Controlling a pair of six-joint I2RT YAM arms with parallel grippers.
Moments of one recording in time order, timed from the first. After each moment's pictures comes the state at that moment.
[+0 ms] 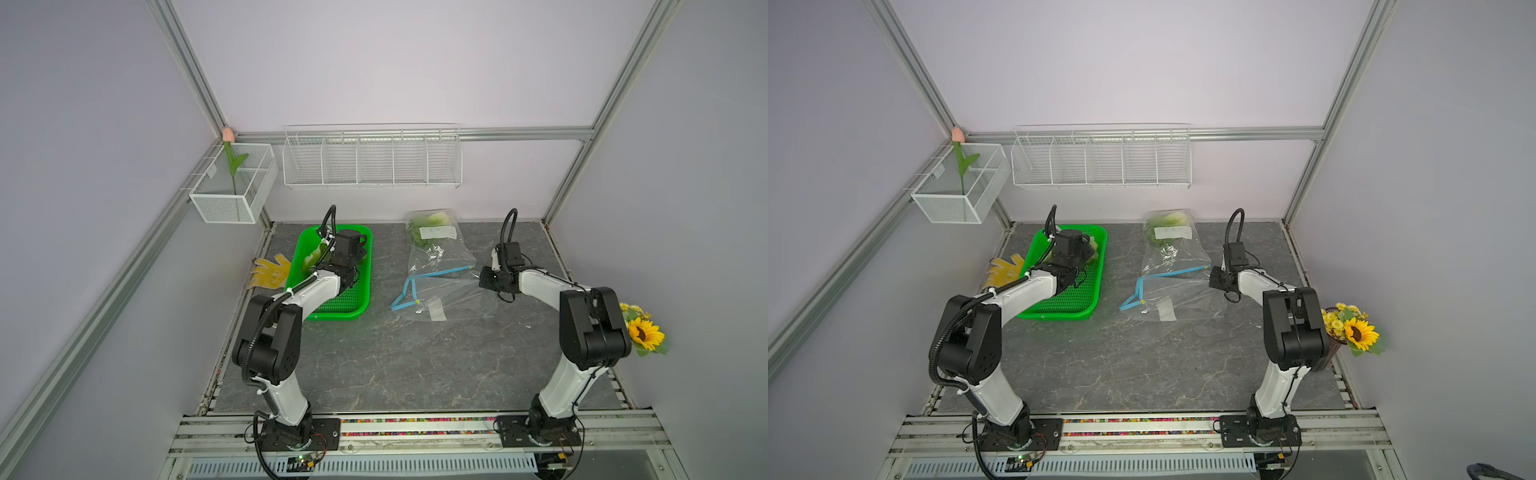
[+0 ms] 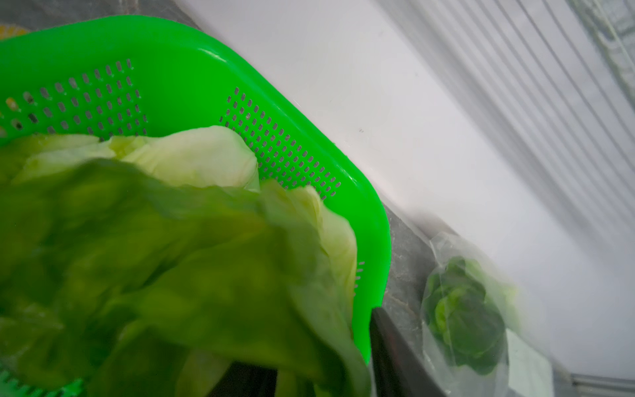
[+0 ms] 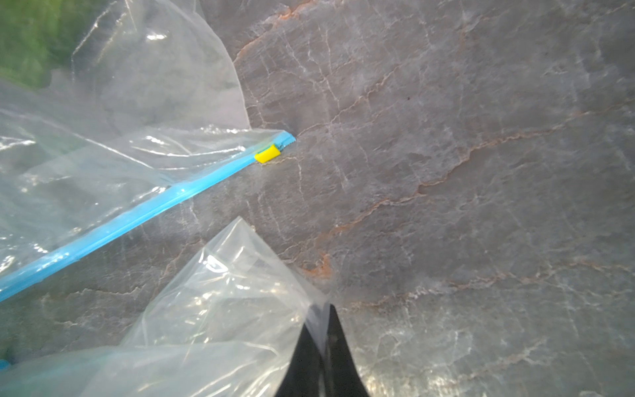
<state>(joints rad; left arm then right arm) -0.39 1.76 1.17 0.05 -0.35 -0.88 0.13 1.81 1.10 -0.29 -0.07 0.34</state>
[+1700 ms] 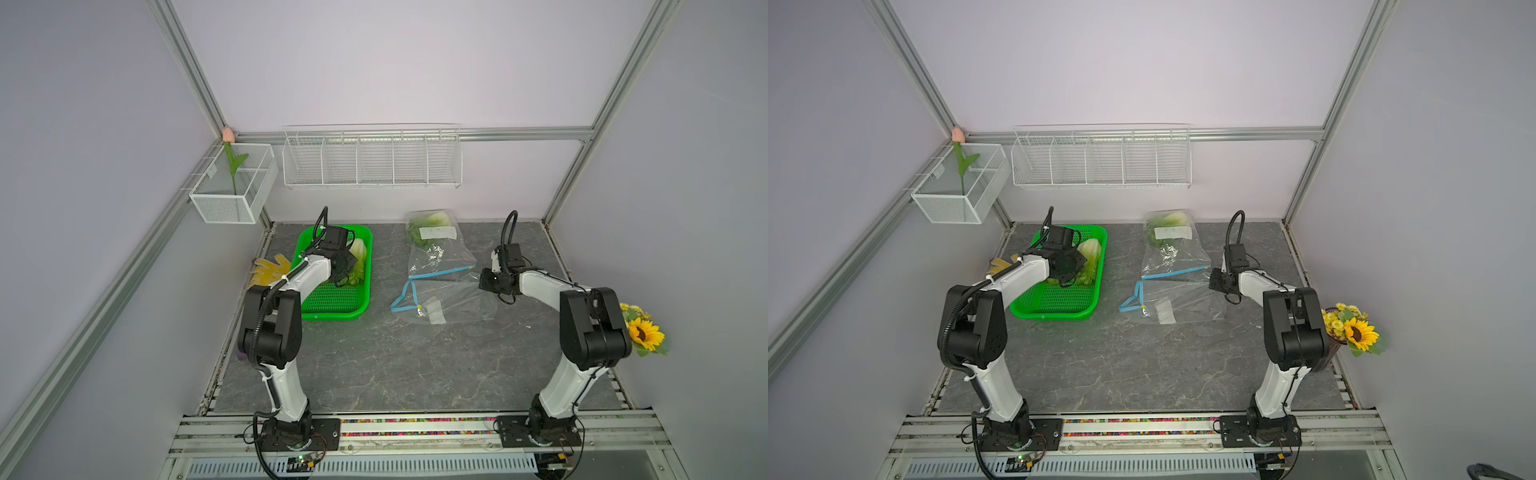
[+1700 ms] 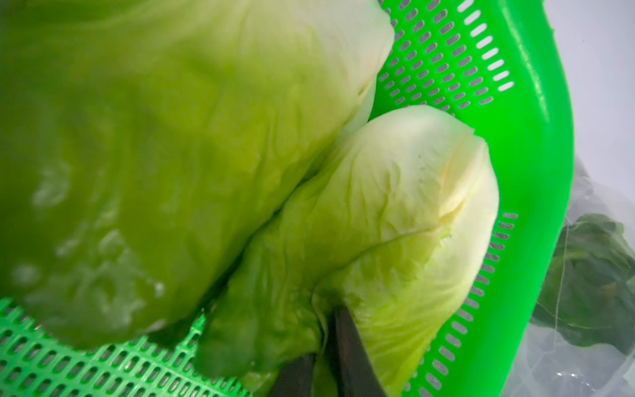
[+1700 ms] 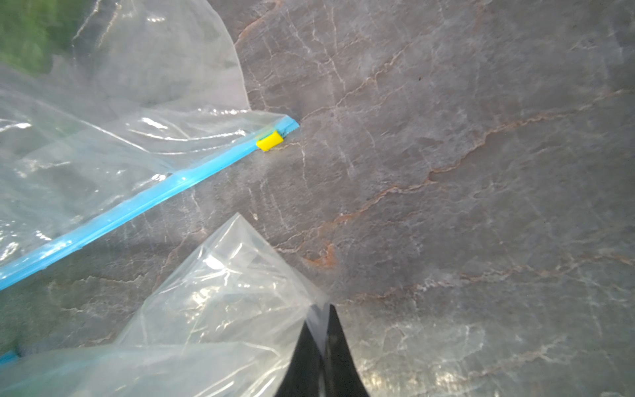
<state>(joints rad) -0.27 1.87 1.36 -0.45 -0.07 -0.97 0.13 1.80 1.09 -0.29 -0.10 0.34</state>
